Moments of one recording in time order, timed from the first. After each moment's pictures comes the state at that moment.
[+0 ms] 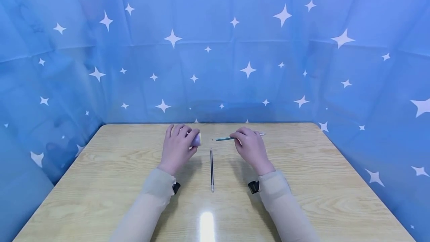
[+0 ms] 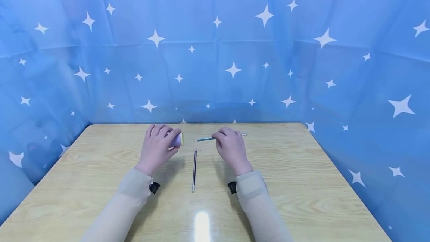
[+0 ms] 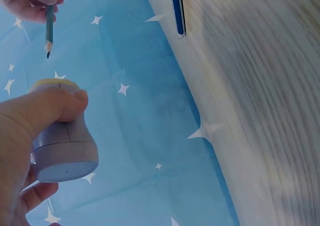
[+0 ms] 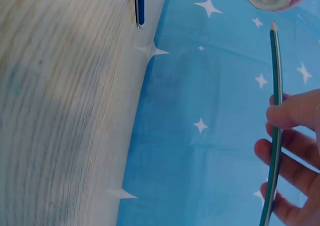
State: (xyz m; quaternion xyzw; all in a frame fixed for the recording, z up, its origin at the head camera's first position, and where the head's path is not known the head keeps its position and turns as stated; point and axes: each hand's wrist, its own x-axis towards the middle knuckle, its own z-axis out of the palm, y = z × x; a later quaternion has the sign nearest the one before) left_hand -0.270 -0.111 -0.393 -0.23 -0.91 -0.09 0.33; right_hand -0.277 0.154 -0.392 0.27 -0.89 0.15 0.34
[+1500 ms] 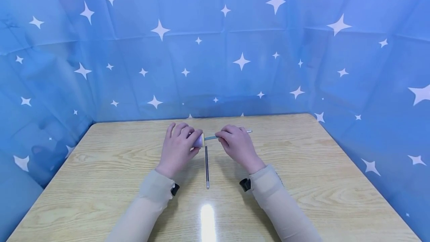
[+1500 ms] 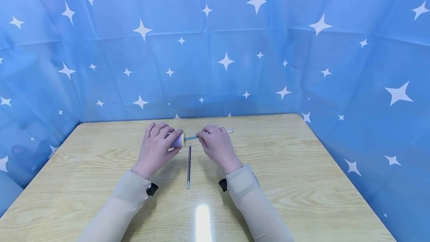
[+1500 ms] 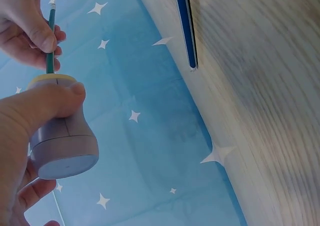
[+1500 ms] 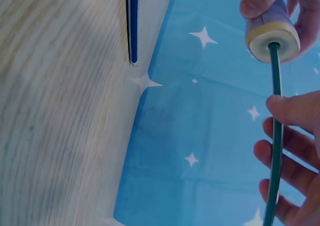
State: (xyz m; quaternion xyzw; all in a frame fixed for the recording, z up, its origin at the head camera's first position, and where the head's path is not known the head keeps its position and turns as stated) left_hand -0.263 -0.093 -0.396 -0.30 -0.88 -0.07 0.35; right_hand -0.269 0.135 -0.391 0.32 -0.88 0.14 0.32
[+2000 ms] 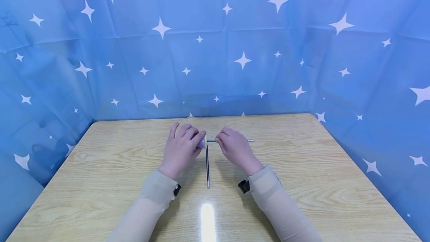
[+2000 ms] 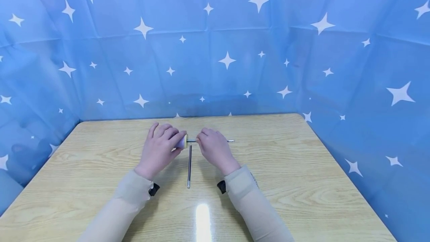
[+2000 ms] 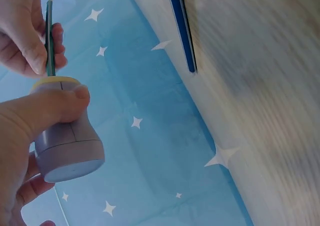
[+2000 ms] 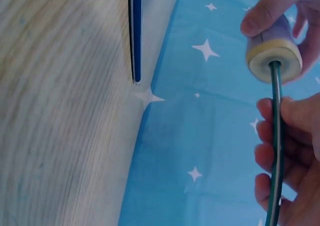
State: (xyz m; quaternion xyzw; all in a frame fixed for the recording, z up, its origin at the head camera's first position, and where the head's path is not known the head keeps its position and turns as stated) left_hand -0.258 -0.086 -0.395 -0.30 -0.89 -0.05 0.35; right_hand -0.267 0.126 -0.397 0.32 -0.90 0.14 0.27
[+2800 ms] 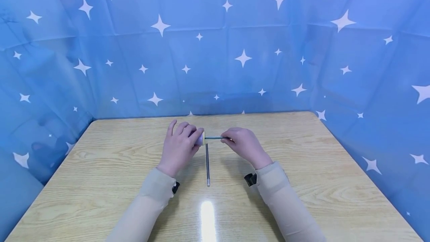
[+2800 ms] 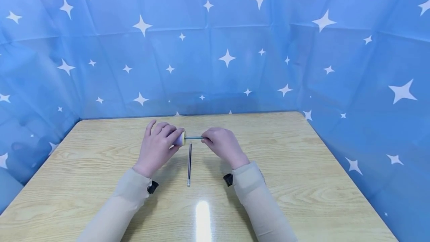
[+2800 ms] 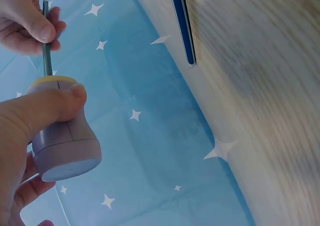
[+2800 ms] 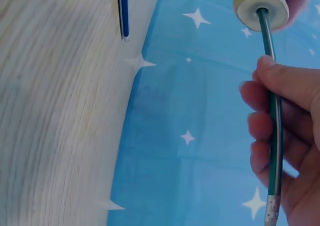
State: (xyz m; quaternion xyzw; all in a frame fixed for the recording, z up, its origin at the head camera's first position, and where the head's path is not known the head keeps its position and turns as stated) left_hand -0.258 -0.088 -0.393 -0.29 -0.89 -0.05 0.34; right_hand -0.270 0.151 -0.384 0.34 -0.89 0.18 0.23
